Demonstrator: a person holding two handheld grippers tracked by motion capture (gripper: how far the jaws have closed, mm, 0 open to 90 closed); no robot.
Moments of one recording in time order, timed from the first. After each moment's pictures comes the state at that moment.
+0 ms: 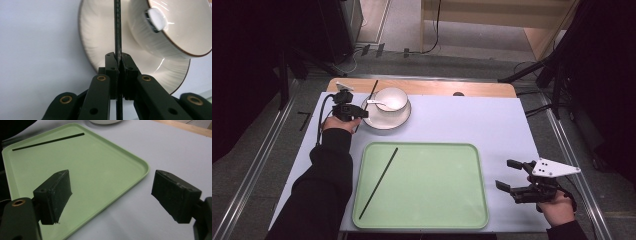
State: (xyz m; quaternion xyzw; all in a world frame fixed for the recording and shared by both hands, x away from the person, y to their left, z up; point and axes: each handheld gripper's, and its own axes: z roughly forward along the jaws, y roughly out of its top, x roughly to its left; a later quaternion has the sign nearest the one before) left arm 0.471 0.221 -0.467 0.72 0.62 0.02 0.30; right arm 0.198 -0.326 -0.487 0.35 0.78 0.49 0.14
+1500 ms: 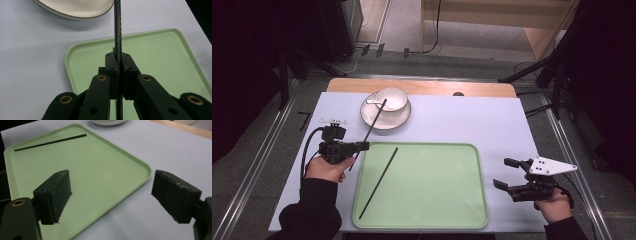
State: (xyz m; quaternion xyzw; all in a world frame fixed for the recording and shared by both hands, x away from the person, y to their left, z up) left arm 0.315 0.211 -0.434 0.75 0.54 0.01 0.38; right arm 0.203 -0.321 -0.486 0.34 0.79 0.50 0.14
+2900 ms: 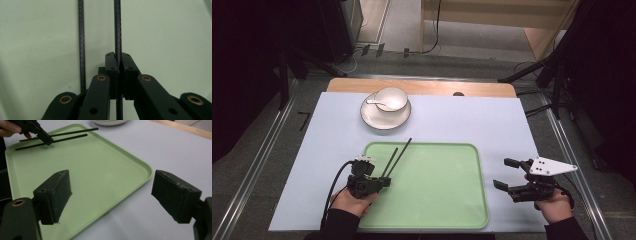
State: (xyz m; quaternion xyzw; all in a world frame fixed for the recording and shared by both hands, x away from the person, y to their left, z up) left arm 0.260 0.157 -0.503 0.80 0.52 -0.03 0.31; right arm 0.203 -0.321 -0.485 0.33 0.79 0.49 0.14
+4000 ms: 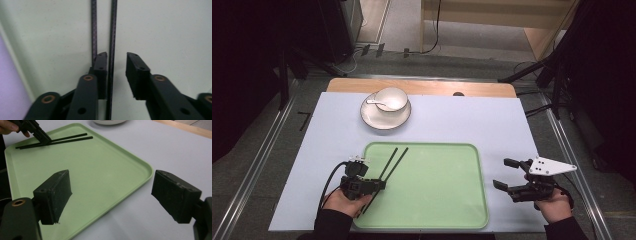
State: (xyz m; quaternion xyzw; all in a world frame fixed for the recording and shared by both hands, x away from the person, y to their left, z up) left arm 0.261 0.172 -0.503 0.80 0.51 -0.05 0.29; right arm 0.203 -0.320 -0.486 0.34 0.79 0.49 0.13
